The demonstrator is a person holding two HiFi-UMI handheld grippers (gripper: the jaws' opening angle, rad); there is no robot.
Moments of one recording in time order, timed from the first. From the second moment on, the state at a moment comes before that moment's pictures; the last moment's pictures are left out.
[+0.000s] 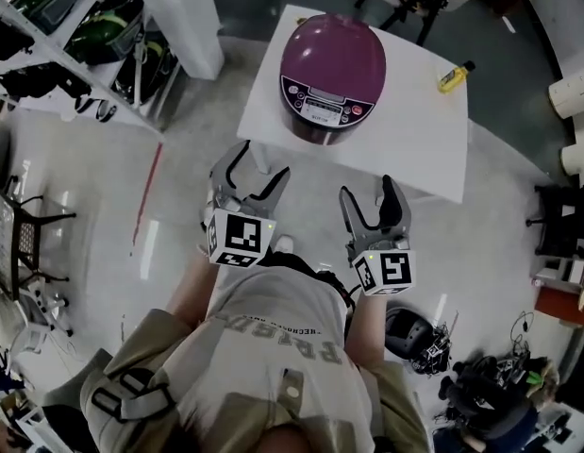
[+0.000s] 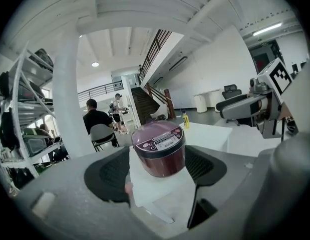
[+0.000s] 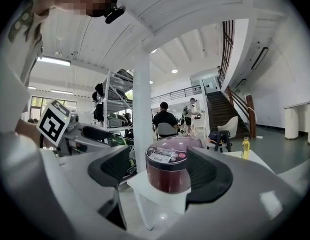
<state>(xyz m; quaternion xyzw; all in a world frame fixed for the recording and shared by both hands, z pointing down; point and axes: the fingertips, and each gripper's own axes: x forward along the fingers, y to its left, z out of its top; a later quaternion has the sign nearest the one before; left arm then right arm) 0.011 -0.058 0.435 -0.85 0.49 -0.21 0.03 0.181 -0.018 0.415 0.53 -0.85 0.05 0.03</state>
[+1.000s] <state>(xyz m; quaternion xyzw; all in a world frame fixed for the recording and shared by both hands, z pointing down) 0.077 -0.159 0.498 -0.83 0.26 -0.44 0.20 0.139 -0.133 0.464 0.38 -0.89 -0.01 0.24</state>
